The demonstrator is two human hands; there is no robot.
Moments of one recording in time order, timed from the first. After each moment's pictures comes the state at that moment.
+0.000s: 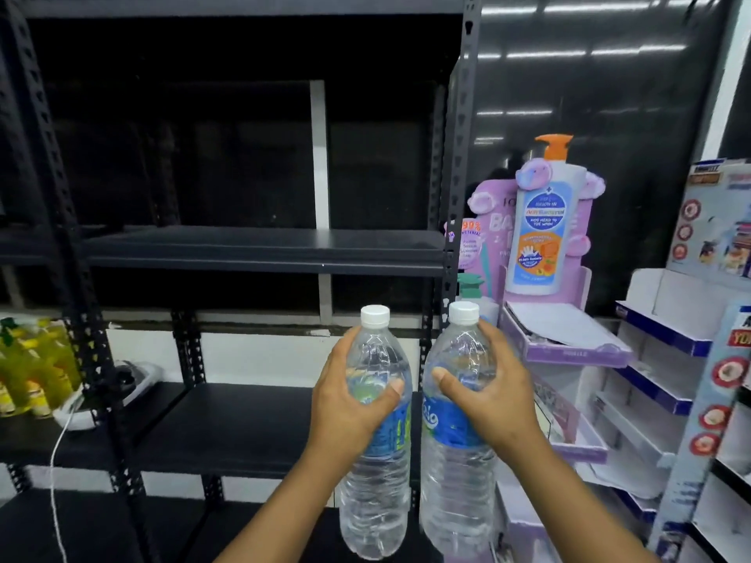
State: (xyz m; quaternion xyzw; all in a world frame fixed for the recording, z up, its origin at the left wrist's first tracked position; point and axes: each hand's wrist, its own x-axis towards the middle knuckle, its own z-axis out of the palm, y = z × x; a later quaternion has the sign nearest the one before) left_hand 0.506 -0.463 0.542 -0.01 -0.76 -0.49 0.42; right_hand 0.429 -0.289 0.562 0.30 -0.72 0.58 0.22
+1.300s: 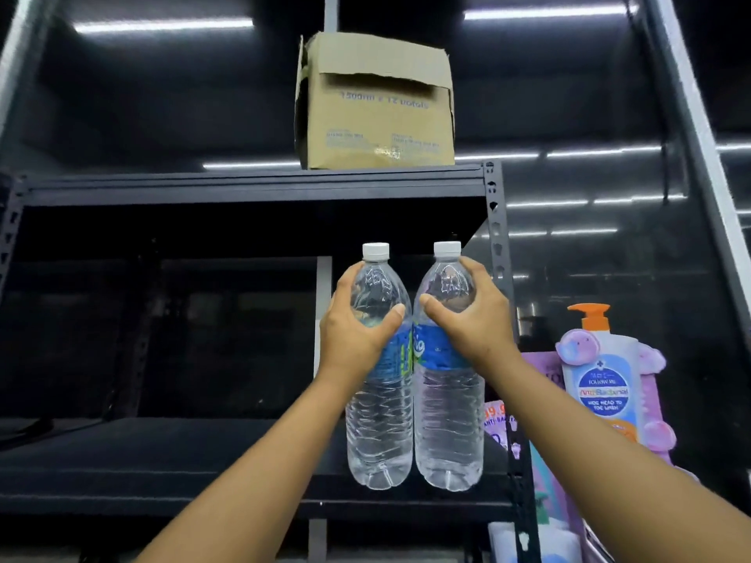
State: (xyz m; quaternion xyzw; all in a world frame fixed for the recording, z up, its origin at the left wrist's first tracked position) left_hand 0.264 -0.612 0.822 -0.18 -0.67 -0.38 0.61; right_hand 0.204 -0.451 0.839 0.39 -0.59 0.54 0.45
